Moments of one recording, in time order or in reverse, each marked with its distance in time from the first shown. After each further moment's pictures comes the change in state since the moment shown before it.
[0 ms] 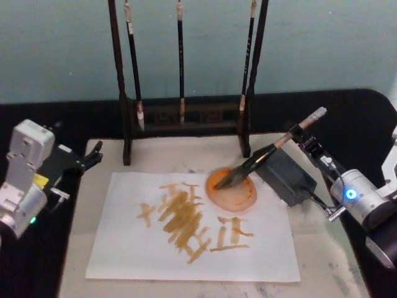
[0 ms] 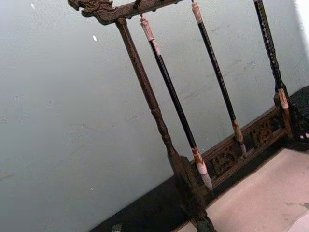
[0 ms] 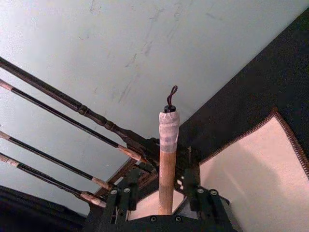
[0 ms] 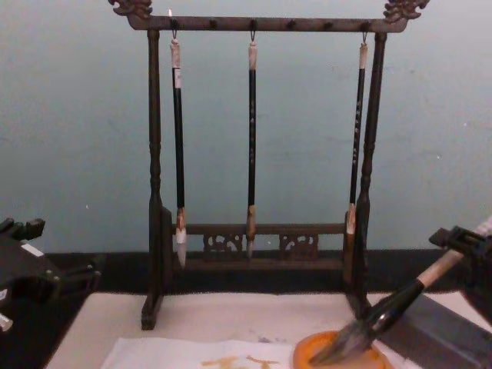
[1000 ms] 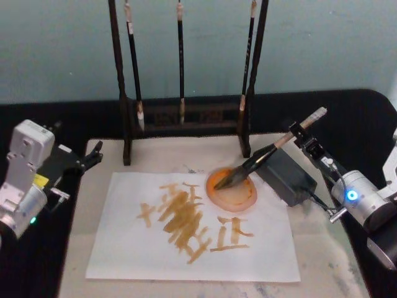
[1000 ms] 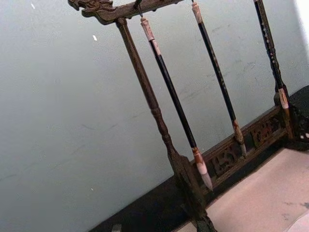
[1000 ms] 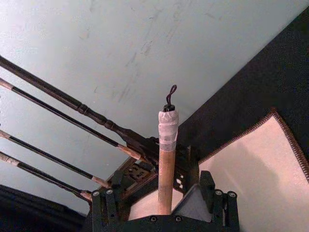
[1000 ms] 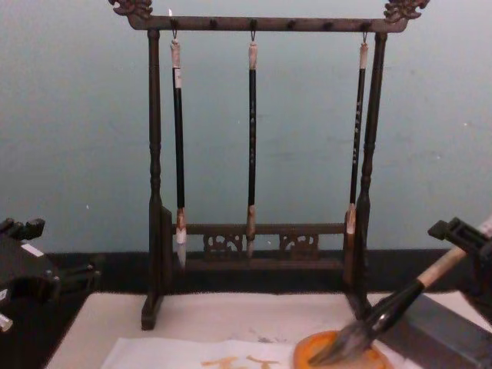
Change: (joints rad) left arm 0.000 0.000 0.000 0.000 0.000 0.000 0.000; right arm -0.004 0.007 -0.004 -0.004 0.005 -0.002 0.001
